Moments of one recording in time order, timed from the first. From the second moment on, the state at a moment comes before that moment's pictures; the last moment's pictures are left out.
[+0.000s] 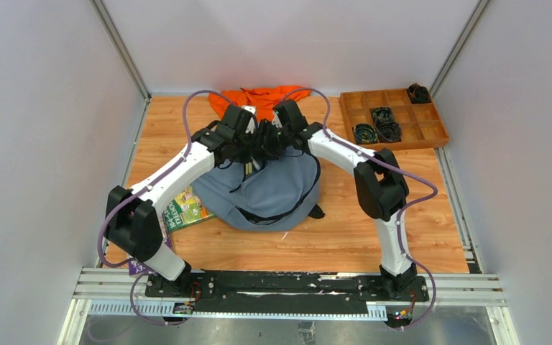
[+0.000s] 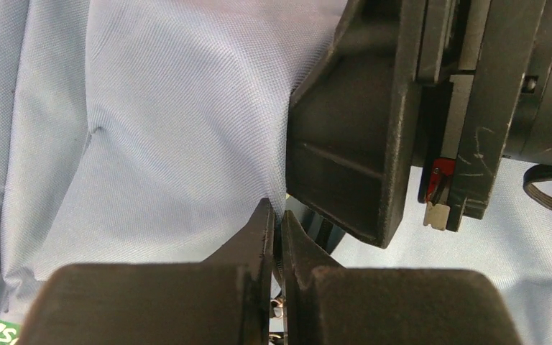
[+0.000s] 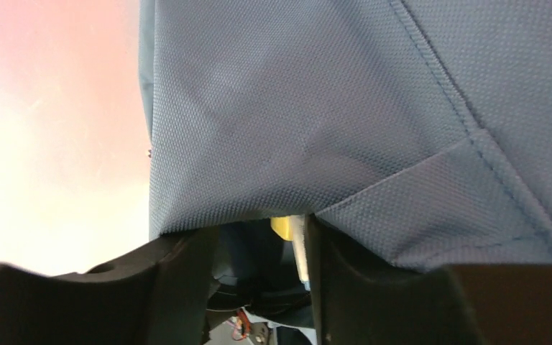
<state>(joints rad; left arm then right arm) -0.52 1.56 1.32 -0.63 -0.12 -0.27 0.64 2.10 1.70 -0.27 -0.47 0.89</state>
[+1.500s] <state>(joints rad) -0.47 1.25 1.03 -0.72 0.00 -0.34 0.74 2.09 1.77 -0.44 -0.28 0.56</state>
